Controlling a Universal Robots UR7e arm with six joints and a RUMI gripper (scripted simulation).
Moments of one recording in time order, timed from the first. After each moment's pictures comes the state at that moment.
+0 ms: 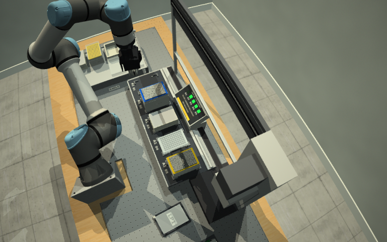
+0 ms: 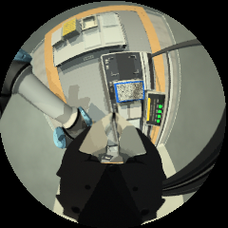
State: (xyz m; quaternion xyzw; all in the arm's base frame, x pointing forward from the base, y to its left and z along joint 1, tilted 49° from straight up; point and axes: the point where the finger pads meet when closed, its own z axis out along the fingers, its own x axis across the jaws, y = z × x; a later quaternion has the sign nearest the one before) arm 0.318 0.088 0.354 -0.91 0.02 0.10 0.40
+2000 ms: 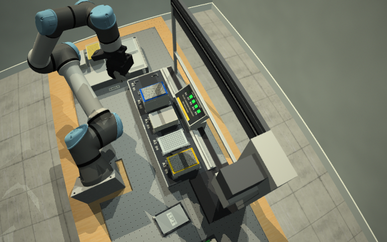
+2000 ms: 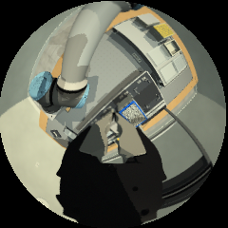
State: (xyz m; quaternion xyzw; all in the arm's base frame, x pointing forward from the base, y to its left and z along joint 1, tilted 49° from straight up) arm 0.251 0.087 0.347 -0.81 -0.41 -0.10 0.40
